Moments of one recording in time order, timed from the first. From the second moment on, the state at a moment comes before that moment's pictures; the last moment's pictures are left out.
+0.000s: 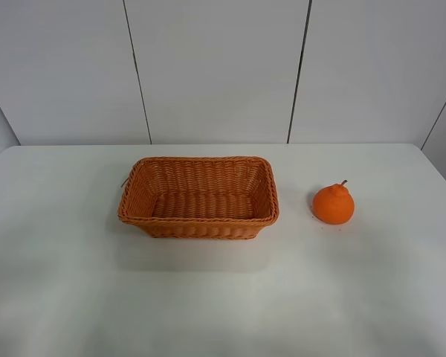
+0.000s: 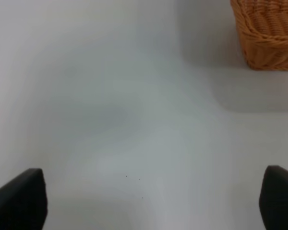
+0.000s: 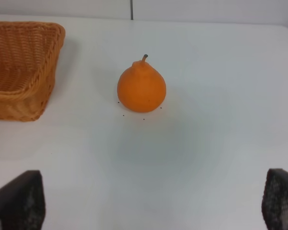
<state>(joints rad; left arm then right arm) -0.03 -0.01 -0.49 0.03 1.06 0.01 0.01 0.00 -0.50 0.09 1.03 -0.04</state>
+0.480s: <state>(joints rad) -0.03 -0.01 -0.49 0.03 1.06 0.01 0.01 0.09 -0.56 0.09 1.01 -0.04</state>
